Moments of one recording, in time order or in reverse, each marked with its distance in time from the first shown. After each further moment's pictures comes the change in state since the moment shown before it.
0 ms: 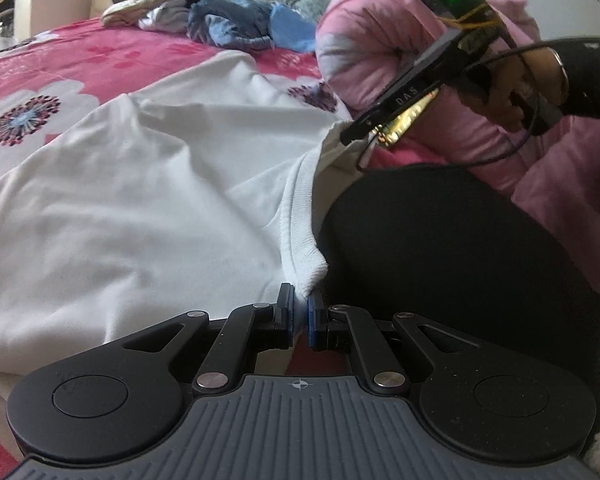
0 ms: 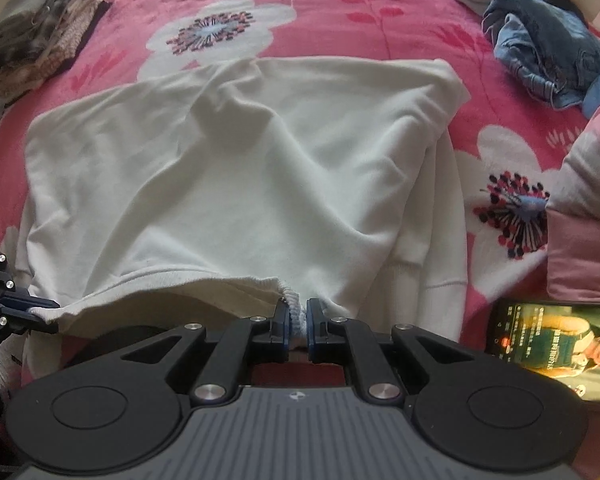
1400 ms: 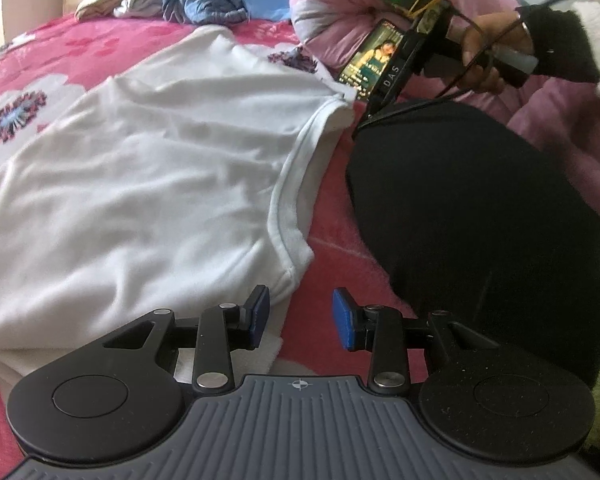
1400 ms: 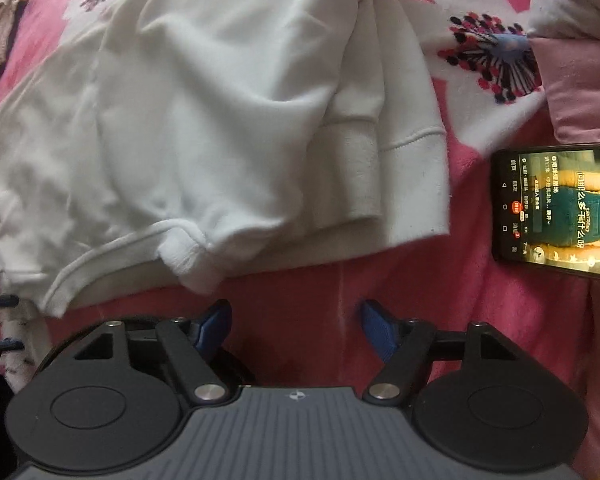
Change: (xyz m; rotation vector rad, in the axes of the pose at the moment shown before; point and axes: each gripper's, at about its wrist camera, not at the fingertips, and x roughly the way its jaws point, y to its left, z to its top) left arm -0.020 0.006 -0.013 0.088 0.077 -0.017; right arm 0.032 -0.047 -0.030 0.241 0.262 0.055
